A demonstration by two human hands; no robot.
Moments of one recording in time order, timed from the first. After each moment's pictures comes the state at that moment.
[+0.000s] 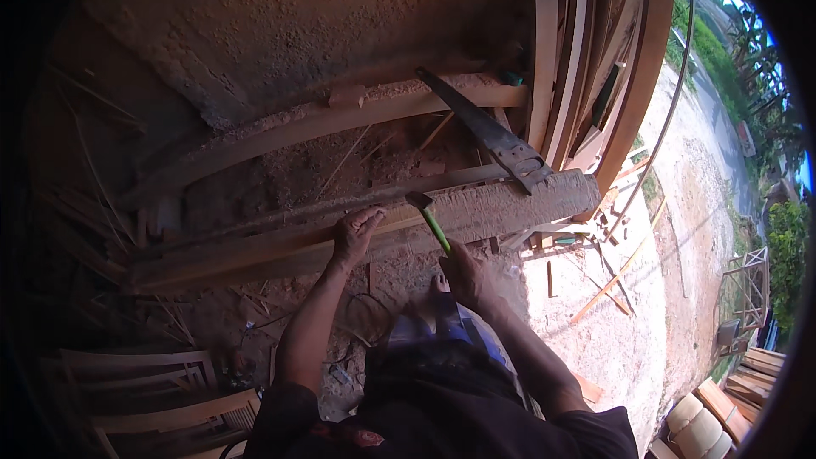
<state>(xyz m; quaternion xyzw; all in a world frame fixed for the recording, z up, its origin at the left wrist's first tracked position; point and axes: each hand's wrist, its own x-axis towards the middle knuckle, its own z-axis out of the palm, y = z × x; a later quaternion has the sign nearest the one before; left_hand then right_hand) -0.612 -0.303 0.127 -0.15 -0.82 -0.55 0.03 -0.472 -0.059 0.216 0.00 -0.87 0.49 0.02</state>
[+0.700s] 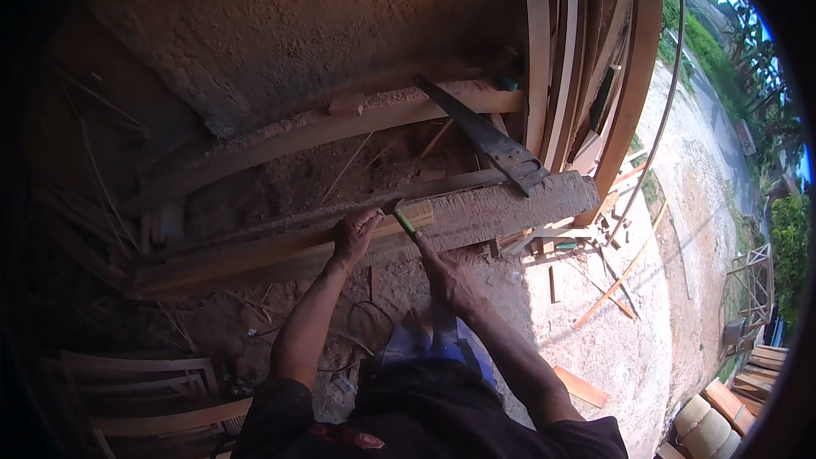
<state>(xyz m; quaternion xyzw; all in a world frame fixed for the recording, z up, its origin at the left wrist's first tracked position) -0.613 -0.305 0.138 -0.18 -0.85 -0.49 0.03 -0.474 -0.079 0.203 0.08 -0.91 0.41 -0.04</state>
